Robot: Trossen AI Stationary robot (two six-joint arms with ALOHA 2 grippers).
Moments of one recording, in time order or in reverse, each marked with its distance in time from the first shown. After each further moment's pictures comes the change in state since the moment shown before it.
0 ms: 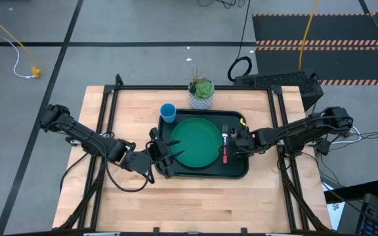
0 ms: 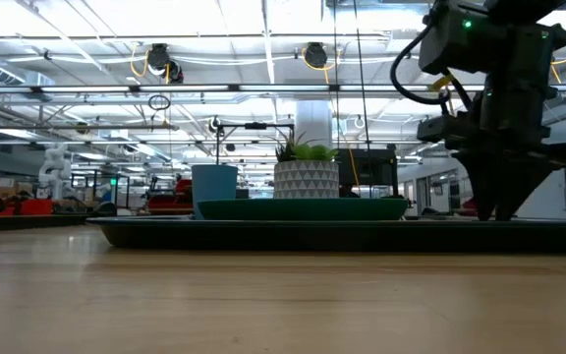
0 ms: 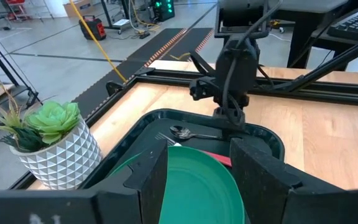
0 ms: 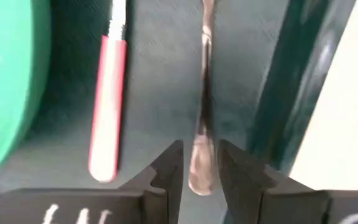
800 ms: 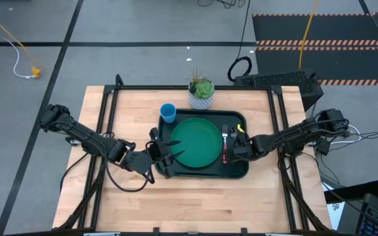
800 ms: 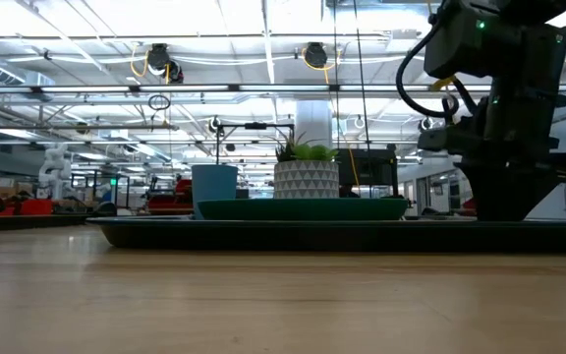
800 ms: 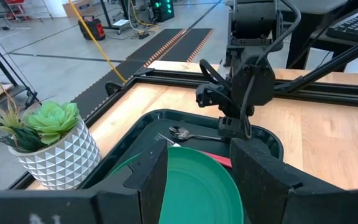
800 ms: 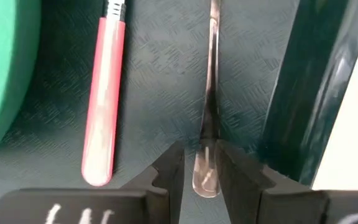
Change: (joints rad) left arm 0.000 0.000 0.000 0.003 0.002 0.000; right arm 0.073 0.079 0.000 0.048 0.052 0.080
